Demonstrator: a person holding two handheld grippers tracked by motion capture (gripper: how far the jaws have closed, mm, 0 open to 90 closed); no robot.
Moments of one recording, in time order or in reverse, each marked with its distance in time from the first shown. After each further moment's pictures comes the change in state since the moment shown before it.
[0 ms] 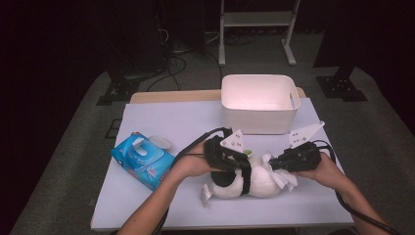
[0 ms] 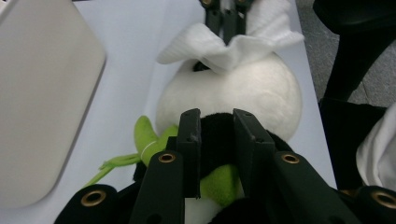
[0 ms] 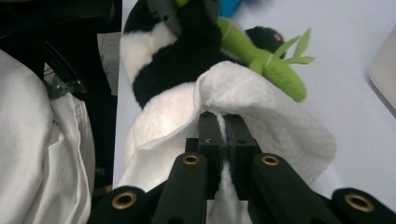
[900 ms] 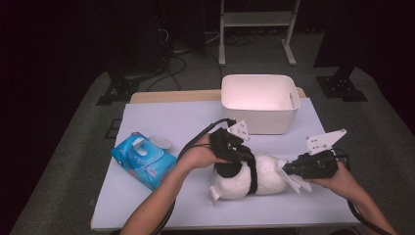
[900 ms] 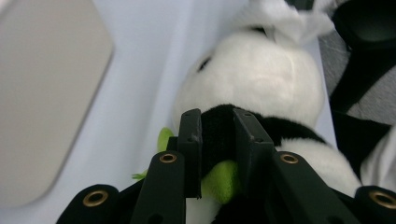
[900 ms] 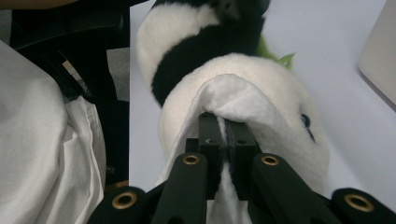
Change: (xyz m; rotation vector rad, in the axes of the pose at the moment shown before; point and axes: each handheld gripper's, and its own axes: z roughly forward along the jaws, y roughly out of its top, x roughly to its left) left arm 0.024 0.005 0.008 -0.011 0.012 -0.096; right arm 0.012 -0.027 -0.024 -0.077 -0.007 0.019
